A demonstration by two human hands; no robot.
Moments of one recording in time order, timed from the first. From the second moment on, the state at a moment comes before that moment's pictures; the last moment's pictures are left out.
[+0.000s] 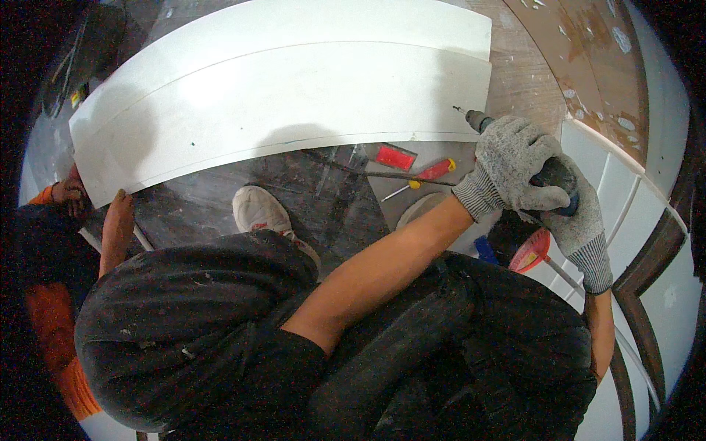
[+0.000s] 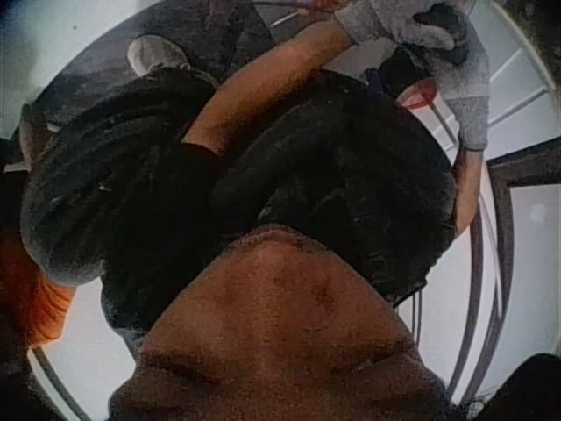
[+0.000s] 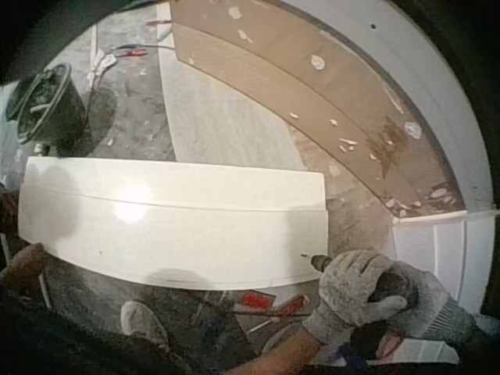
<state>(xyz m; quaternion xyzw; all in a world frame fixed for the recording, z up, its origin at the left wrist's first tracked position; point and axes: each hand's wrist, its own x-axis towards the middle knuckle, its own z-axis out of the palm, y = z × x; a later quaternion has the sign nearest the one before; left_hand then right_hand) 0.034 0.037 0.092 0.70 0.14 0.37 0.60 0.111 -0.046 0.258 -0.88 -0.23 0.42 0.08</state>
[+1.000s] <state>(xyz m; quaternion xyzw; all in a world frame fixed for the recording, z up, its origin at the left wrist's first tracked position) 0.041 0.032 0.086 0.69 0.18 0.41 0.57 0.118 -0.047 0.251 -0.87 -0.24 0.41 0.09</state>
